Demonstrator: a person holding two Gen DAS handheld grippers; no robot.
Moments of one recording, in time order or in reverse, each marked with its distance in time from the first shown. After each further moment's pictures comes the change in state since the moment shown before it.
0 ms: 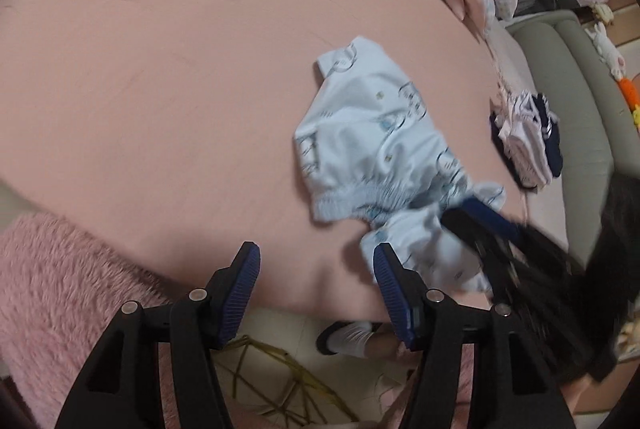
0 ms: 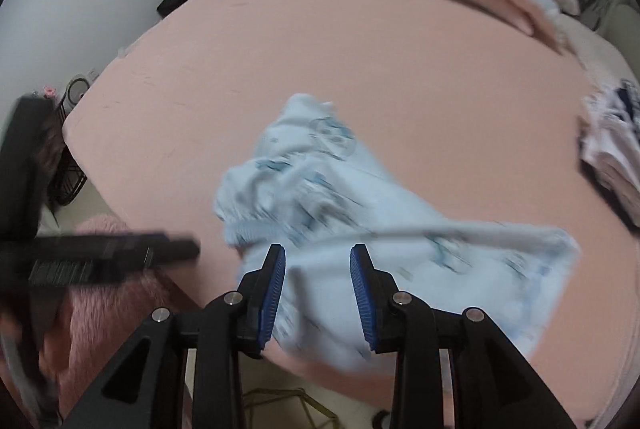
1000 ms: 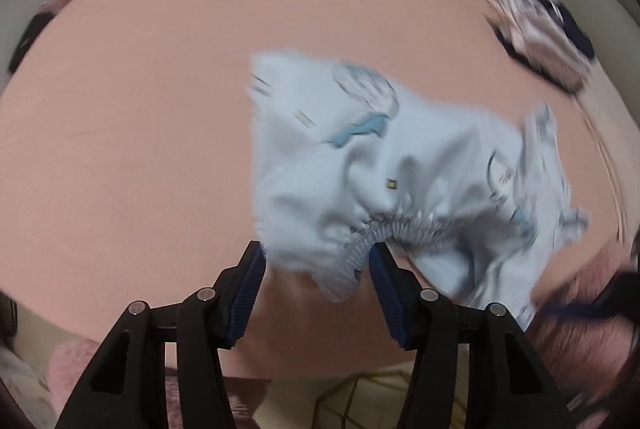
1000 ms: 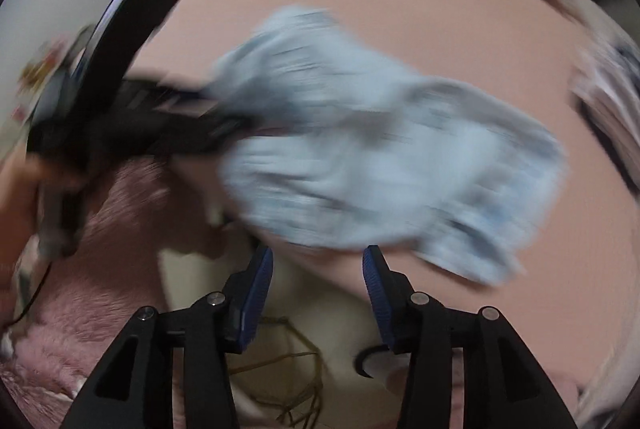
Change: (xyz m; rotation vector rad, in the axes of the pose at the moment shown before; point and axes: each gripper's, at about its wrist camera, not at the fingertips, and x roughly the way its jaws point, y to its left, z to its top) left arm 0.048 -0.038 0.024 0.435 -0.092 0.298; right arm 0.010 0.010 -0.053 -0.098 0.185 0.081
